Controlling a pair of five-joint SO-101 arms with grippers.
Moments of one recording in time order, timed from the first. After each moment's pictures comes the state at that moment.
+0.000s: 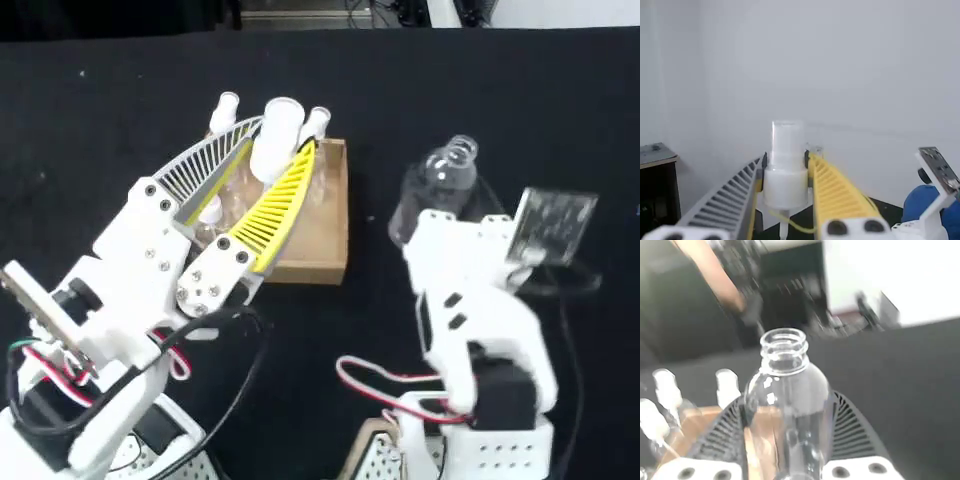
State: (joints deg) left arm 34.6 -70.3 26.7 30.9 -5.3; right arm -0.8 -80.3 55.4 46.5 -11.4
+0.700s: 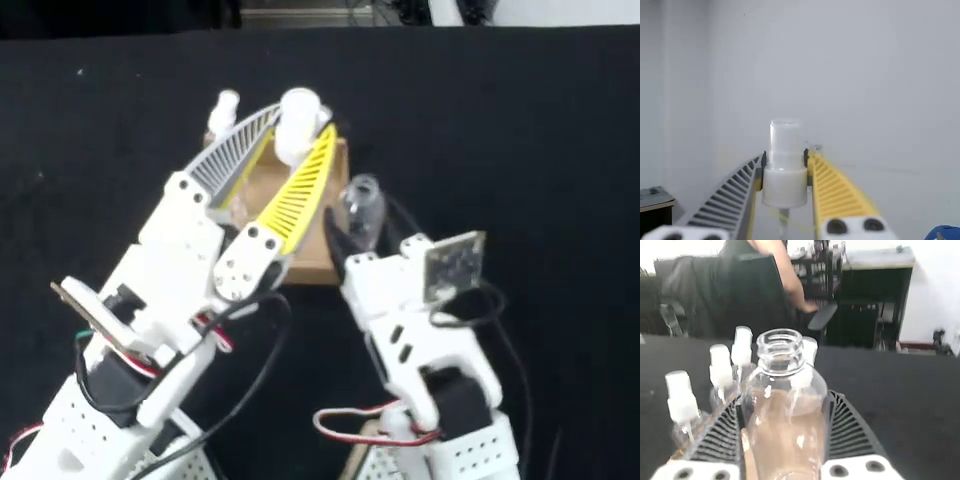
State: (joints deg) left arm 34.5 -71.2 47.3 -0.6 -5.4; right arm -17.9 -95.3 79.8 35.1 -6.6
